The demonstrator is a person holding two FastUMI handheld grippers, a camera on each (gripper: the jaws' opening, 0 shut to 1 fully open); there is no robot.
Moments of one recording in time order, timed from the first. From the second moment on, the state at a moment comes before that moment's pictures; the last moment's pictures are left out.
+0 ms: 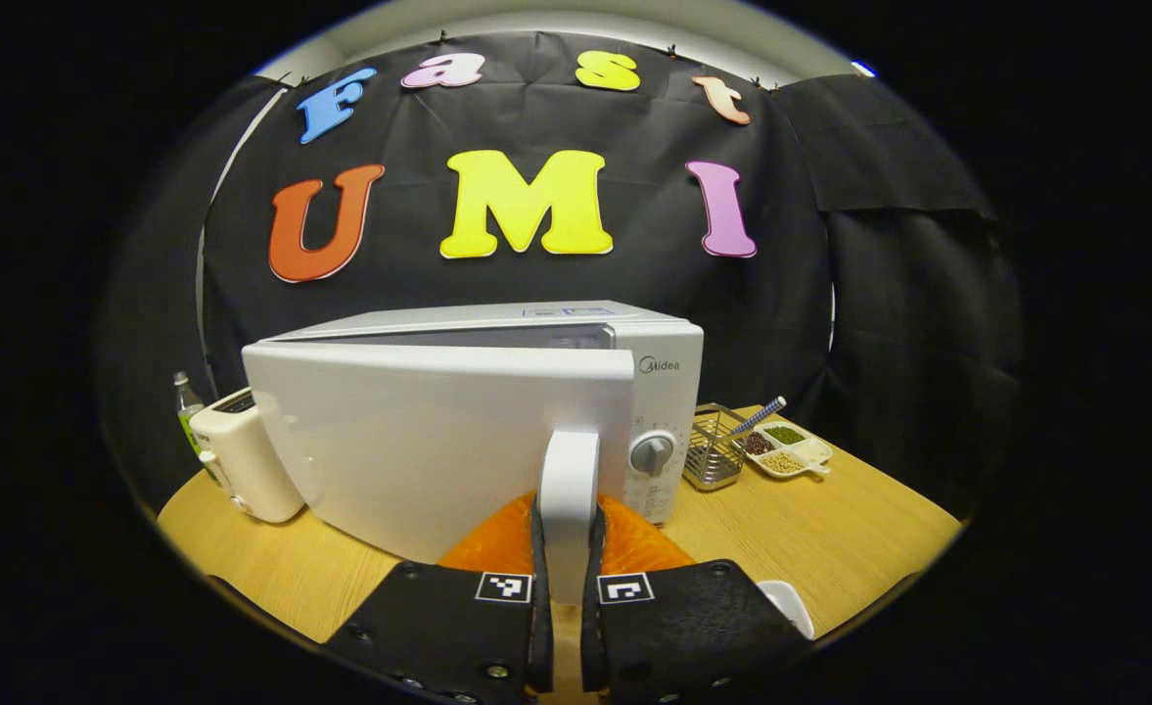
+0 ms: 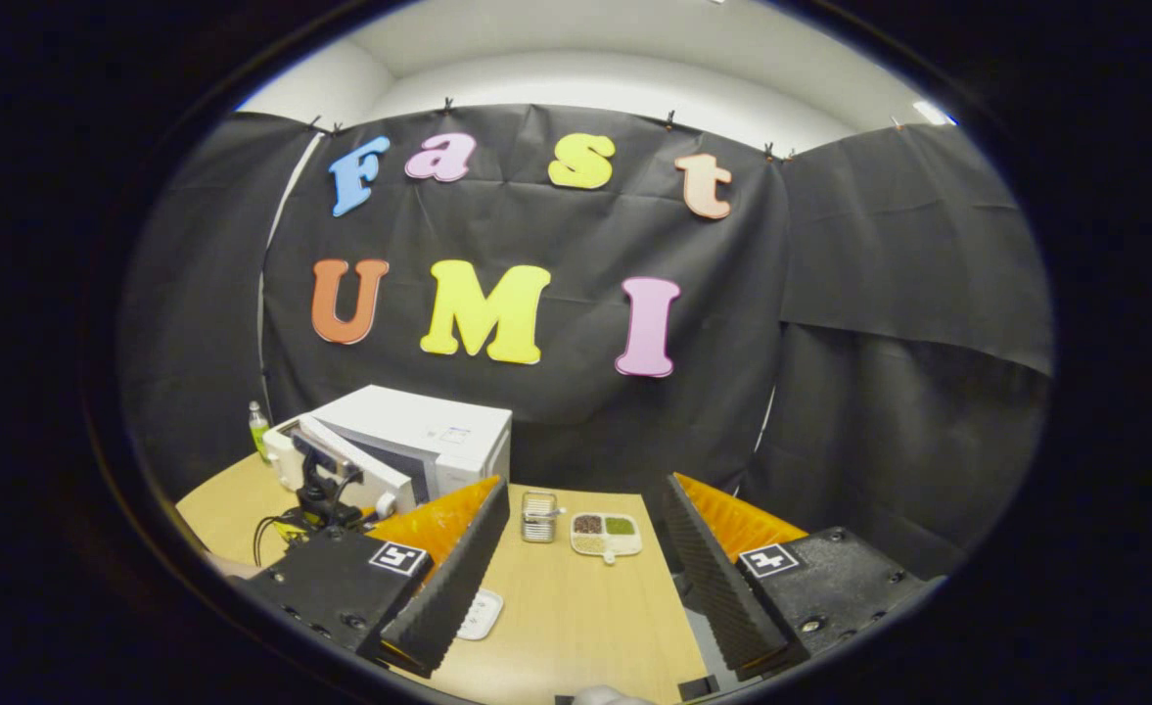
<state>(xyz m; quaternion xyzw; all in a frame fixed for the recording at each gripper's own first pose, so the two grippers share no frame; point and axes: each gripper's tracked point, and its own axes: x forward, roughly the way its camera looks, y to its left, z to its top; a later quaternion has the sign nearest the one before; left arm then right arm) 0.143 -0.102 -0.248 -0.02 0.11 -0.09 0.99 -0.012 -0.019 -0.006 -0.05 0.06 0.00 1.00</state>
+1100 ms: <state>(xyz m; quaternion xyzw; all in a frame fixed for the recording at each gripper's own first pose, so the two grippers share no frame) 0.007 0.099 -0.271 -0.01 0.15 0.05 0.99 -0.009 0.099 -0.049 -0.05 0.07 0.09 0.99</state>
